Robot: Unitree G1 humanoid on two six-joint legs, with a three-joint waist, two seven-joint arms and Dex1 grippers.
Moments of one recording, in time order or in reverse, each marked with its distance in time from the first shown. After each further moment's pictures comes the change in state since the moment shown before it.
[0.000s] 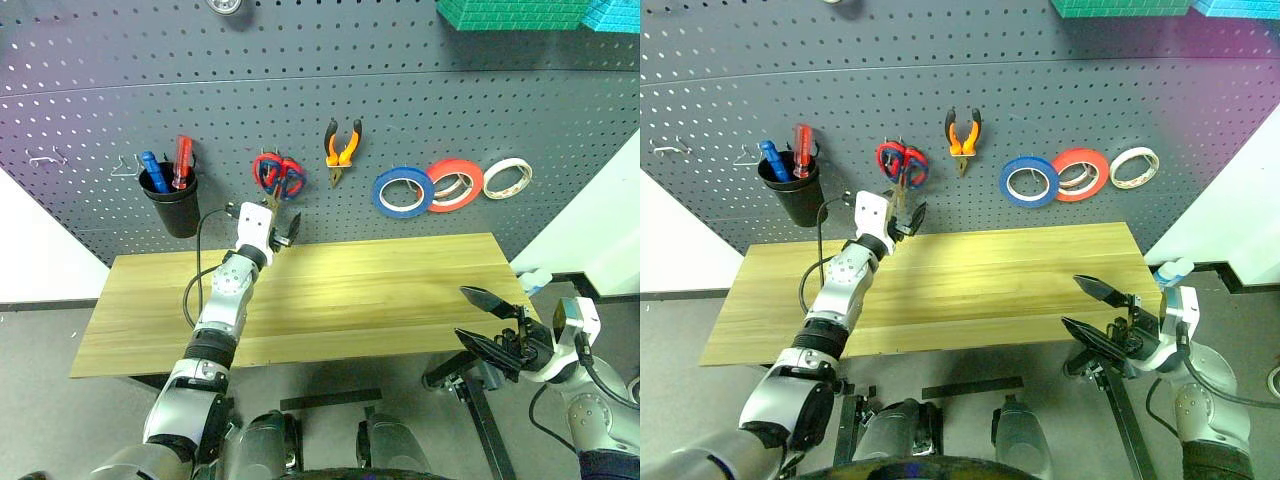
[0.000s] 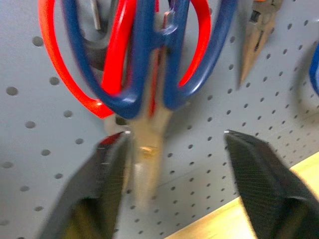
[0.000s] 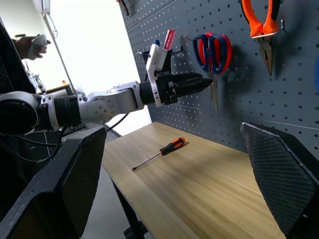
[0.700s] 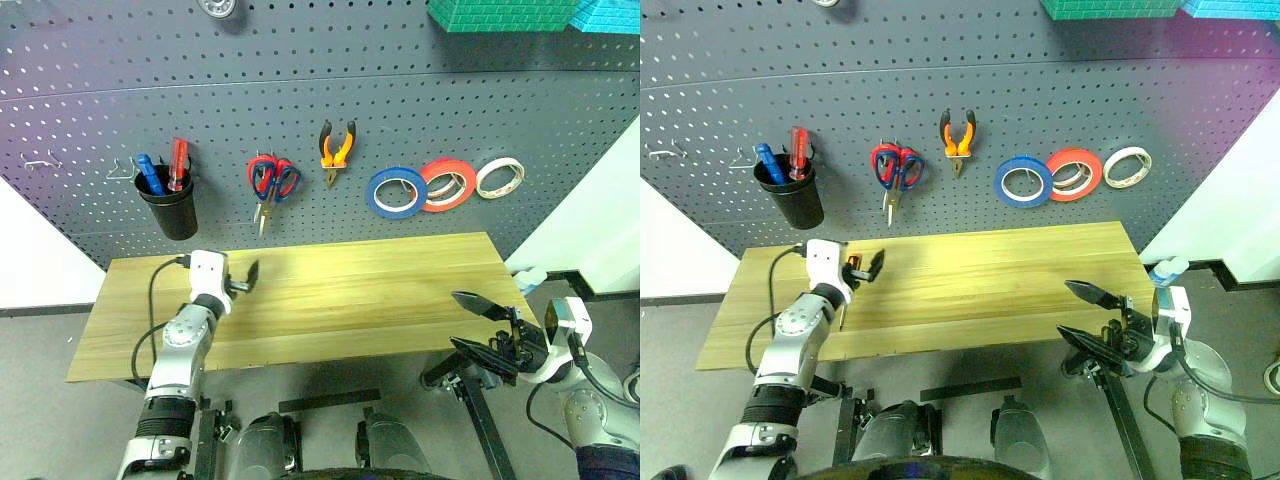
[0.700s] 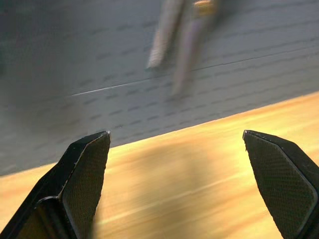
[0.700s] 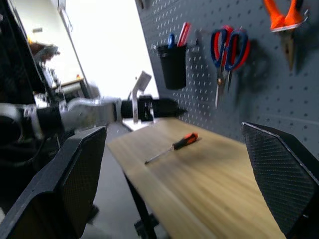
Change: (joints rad) left arm 0.353 0.101 0.142 -0.386 -0.098 0.361 0.032; right arm -0.012 -0.008 0.032 0.021 -0.040 0.007 0.065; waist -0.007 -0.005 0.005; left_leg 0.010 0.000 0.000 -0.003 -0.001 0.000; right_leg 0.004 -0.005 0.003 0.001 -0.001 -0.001
